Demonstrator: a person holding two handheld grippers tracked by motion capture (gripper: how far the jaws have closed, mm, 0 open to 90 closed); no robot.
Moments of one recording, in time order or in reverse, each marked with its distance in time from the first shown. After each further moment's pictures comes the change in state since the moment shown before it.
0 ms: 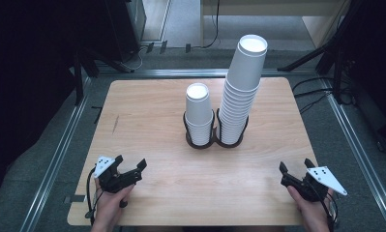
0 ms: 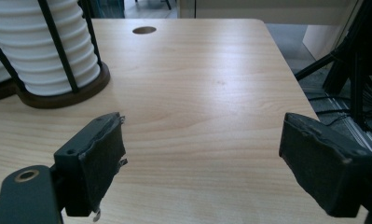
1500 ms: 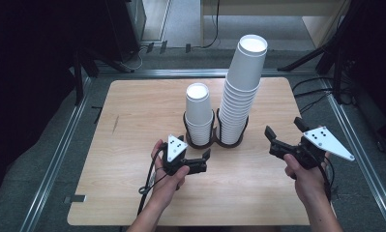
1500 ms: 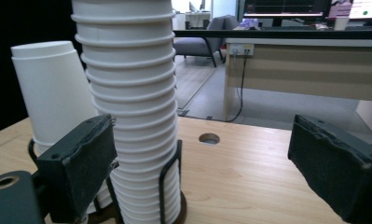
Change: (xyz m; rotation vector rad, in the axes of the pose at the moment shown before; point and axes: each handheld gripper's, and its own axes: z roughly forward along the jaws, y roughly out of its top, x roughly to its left) left arm -0.169 0.037 0.065 -0.011 -0.208 0.269; right arm 0.056 0.135 -0.006 -0.205 0.201 -0.047
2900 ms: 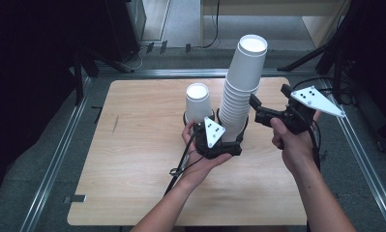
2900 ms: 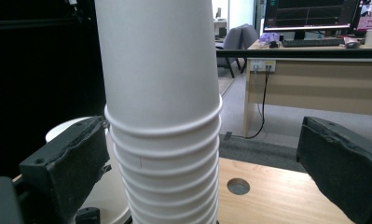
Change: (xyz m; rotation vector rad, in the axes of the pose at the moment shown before) left arm -0.057 0.050 0.058 -0.129 0.001 0.119; right arm 0.026 0.077 0.046 -0.026 0.078 0.032
